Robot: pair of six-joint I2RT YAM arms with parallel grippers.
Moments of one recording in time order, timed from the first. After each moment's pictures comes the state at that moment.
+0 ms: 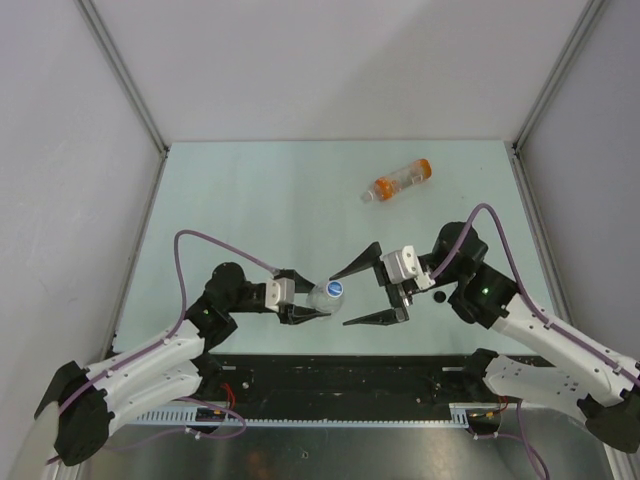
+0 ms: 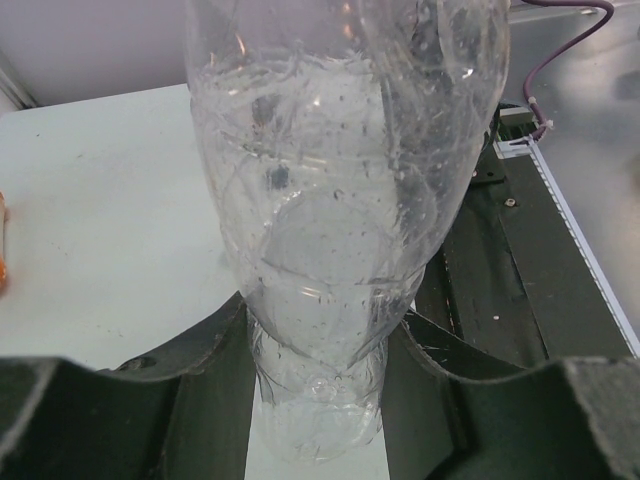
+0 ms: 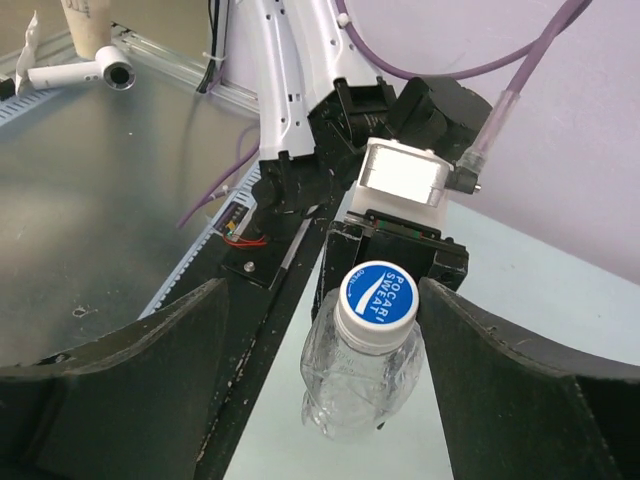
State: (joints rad) left arm -0.71 0.83 0.34 0.46 0.84 0.19; right arm 0.84 0.92 0.89 0.06 -1.03 -0.29
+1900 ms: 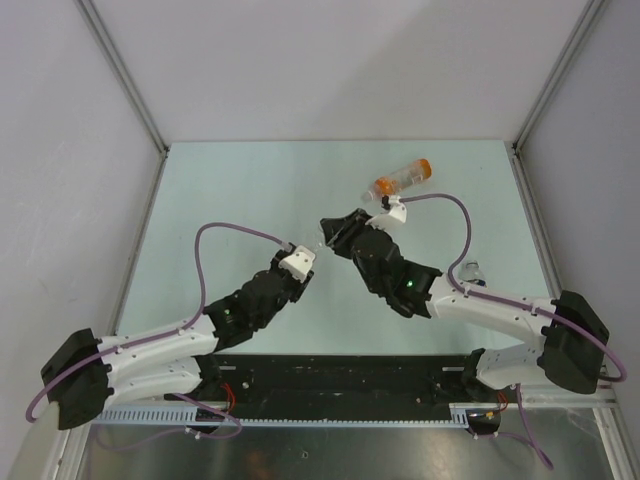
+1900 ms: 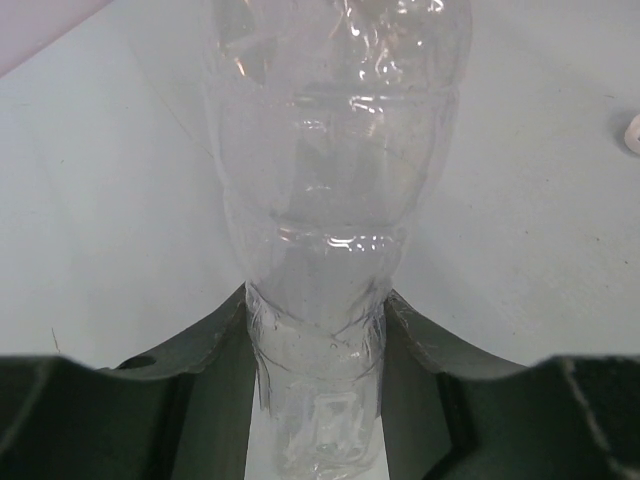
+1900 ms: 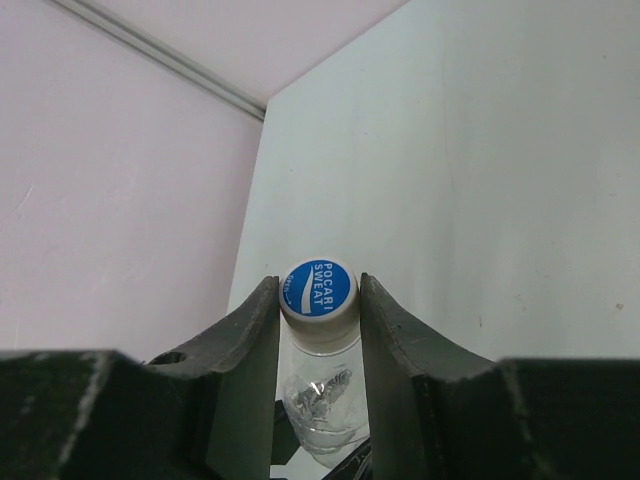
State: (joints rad) left arm -0.98 0.97 0.43 0.22 -0.46 0.09; right arm 1.06 1.32 0.92 0.21 0.69 0.98
